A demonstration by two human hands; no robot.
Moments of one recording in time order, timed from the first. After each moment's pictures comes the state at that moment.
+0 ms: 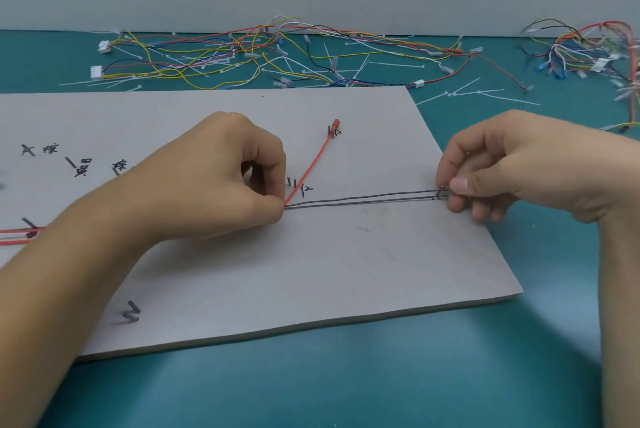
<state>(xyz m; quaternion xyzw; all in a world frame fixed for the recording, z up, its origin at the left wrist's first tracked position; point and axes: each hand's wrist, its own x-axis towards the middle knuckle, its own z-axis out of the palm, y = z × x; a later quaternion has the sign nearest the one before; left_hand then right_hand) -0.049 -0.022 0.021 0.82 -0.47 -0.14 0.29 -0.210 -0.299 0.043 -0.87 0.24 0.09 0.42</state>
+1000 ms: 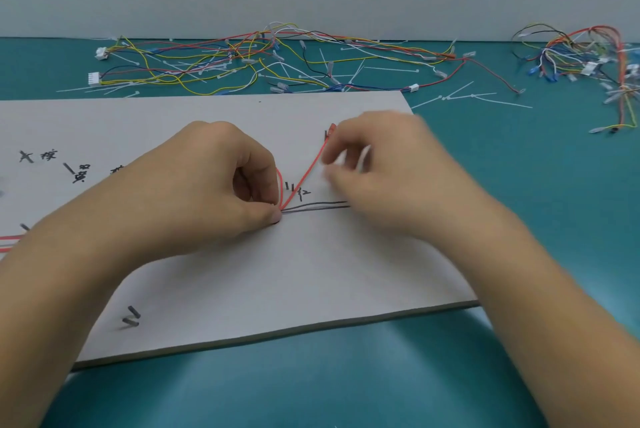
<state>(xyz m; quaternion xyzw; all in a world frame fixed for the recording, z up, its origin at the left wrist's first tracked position) -0.062 -0.015 0.031 0.88 -0.41 -0.10 0.24 -0.160 -0.209 0.019 -0.95 0.11 -0.12 0.27</state>
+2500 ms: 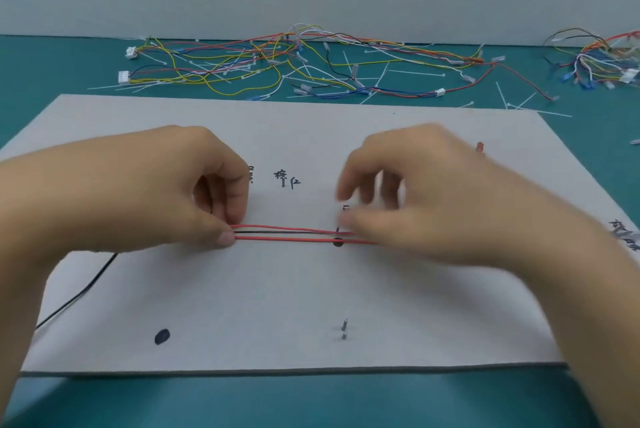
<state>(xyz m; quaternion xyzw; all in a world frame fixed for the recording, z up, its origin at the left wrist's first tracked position) -0.036 0.026 0.054 0.89 -0.40 -0.22 0.08 -0.178 -0.203 0.046 -0.97 0.00 -0.02 0.23</state>
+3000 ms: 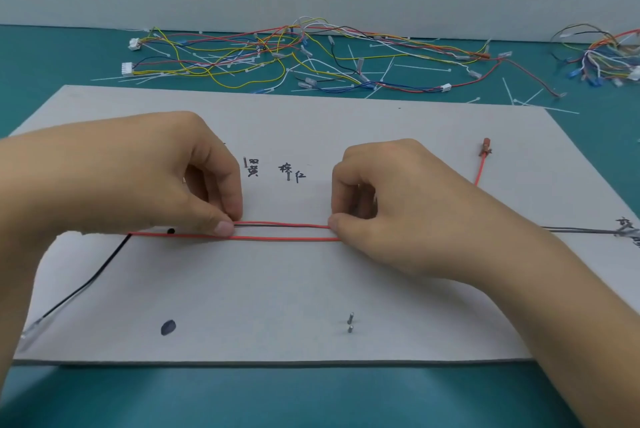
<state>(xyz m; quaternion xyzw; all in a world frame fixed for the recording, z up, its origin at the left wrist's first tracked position) -0.024 0.036 0.051 0.89 -0.38 -0.24 0.12 -0.168 -0.186 0.021 -0.97 0.01 -0.02 0.24</state>
